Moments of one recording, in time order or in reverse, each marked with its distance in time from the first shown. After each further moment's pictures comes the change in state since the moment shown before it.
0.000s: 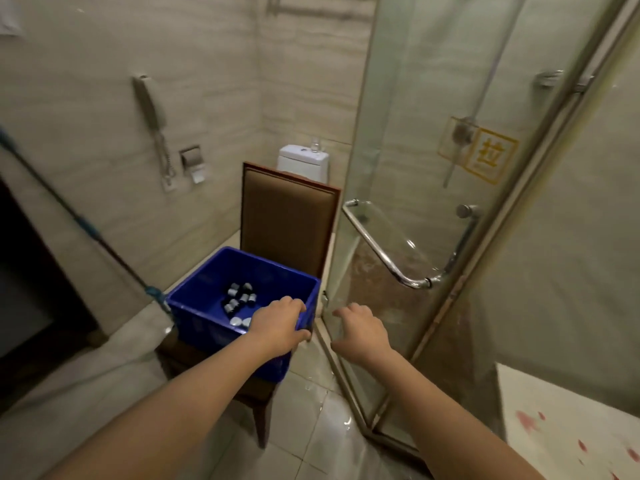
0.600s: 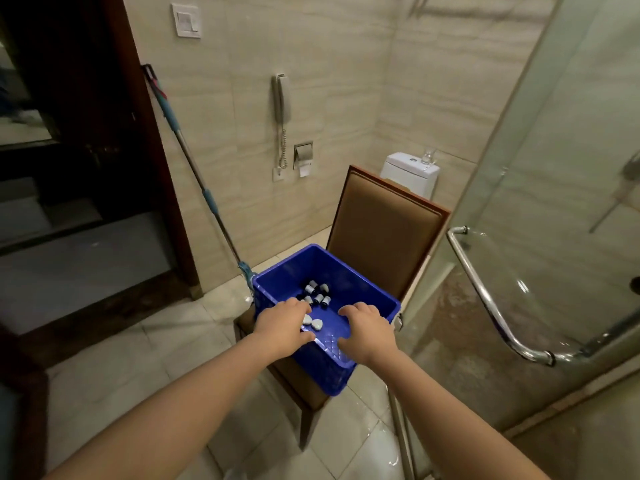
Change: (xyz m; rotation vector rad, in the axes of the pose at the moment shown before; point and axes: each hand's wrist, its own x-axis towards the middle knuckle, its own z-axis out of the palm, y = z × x) left_hand -0.018 -0.103 -0.009 -0.030 0.079 -0.358; right_hand 0.096 -0.088 0.034 -0.078 -0.122 -0.333
